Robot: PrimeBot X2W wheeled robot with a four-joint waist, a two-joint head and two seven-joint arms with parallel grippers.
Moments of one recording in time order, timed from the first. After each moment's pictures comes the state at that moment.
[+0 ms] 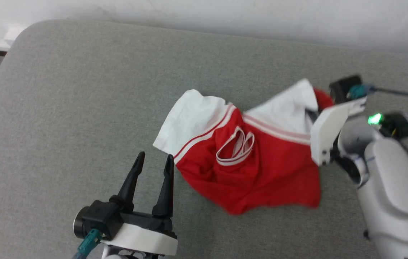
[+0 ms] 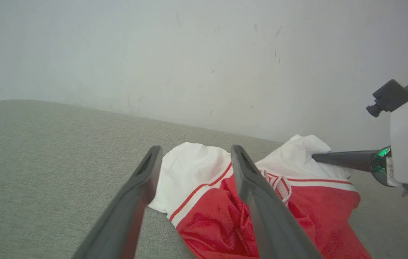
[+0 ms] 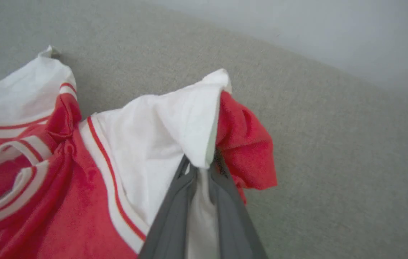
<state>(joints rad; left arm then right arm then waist) 0.02 0.05 -0.23 -0.07 -0.26 -0.04 -0.26 -0.53 -0.13 0.13 0.41 0.16 0.13 0.49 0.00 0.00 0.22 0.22</state>
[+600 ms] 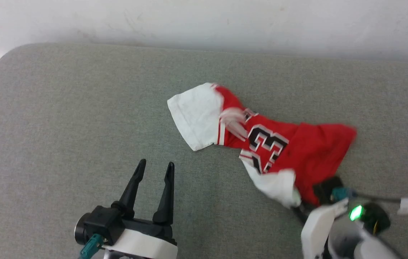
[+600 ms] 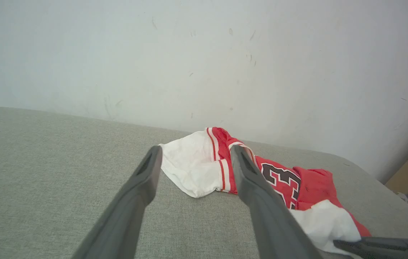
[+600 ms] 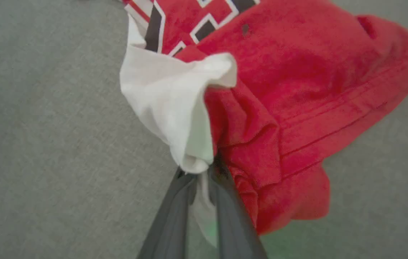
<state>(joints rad) 0.04 0.05 -0.23 -0.06 -0.25 -0.04 -0.26 -0.12 -0.23 0.28 0.16 0.21 0.13 0.37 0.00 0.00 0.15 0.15</state>
